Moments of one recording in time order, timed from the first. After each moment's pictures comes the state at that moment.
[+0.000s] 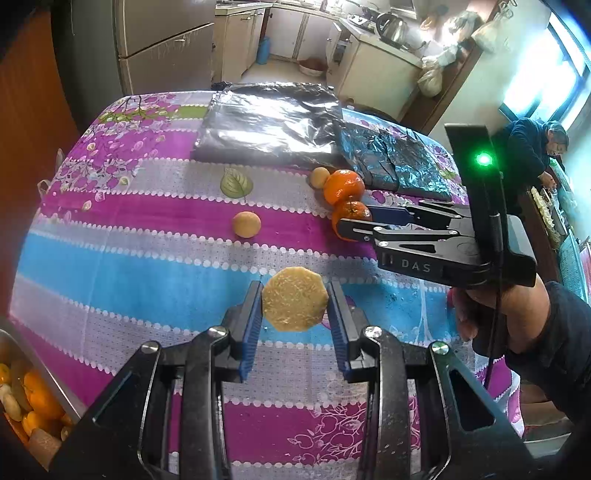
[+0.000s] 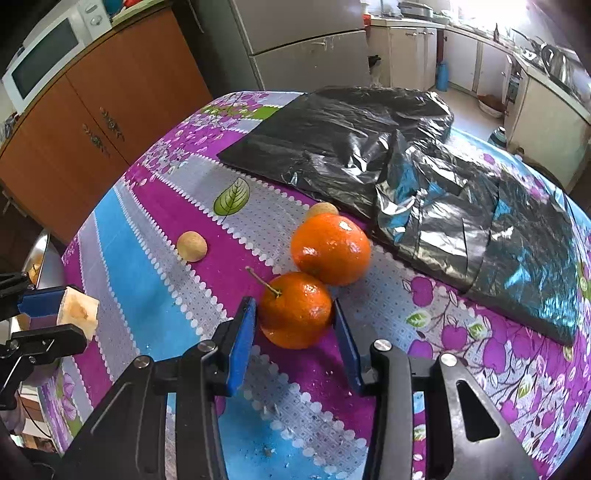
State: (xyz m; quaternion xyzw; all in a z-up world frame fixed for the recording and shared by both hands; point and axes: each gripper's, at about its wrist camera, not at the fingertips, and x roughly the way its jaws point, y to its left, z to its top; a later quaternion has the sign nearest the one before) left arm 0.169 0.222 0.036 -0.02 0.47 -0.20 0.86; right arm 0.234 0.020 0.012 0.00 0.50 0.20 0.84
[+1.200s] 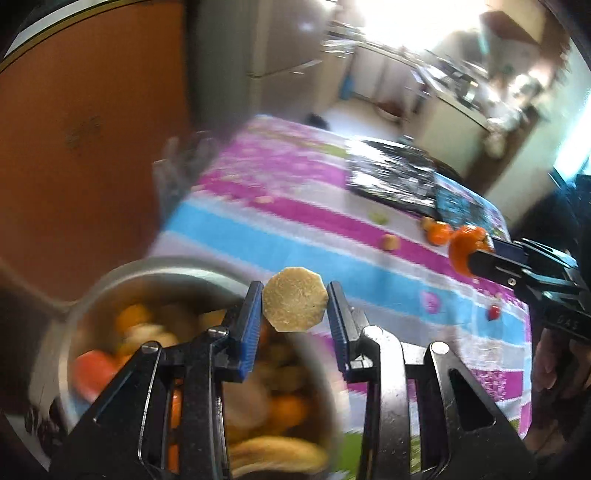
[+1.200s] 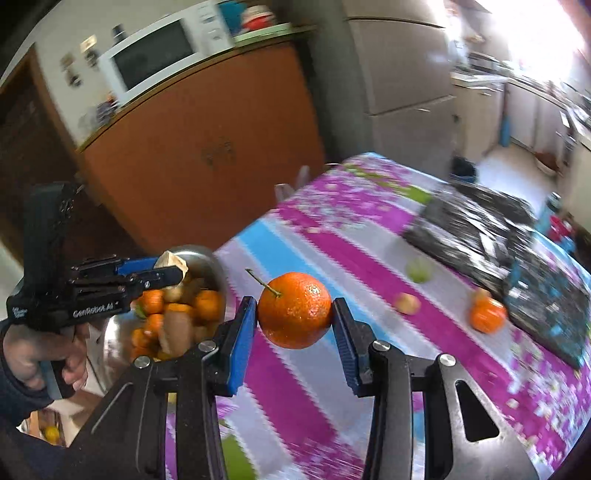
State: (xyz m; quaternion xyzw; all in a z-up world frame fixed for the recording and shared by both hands) left arm 0.098 0.409 0.091 -0.08 0.43 -0.03 0.90; right arm 0.132 0.171 0.154 -0.01 0.42 0.34 0.84
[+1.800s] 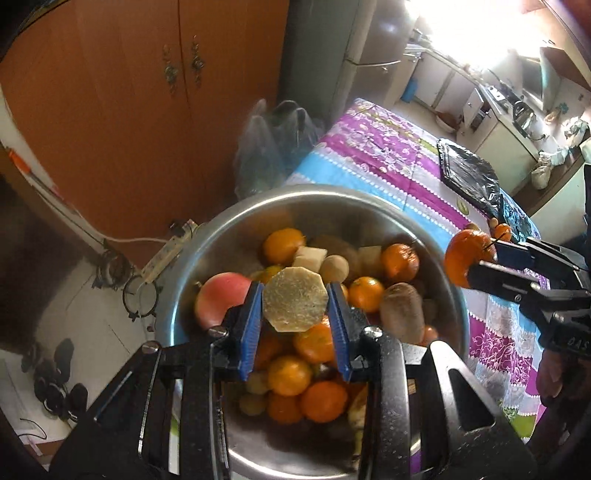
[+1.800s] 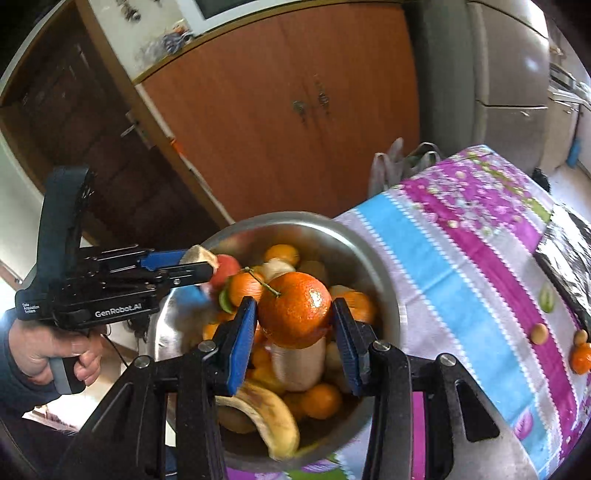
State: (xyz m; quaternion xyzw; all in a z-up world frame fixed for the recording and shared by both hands) left arm 0.043 0.510 0.055 -0.13 0.46 0.03 0.88; right arm 0.095 0.327 0.129 -0.07 0.46 0.44 0.77
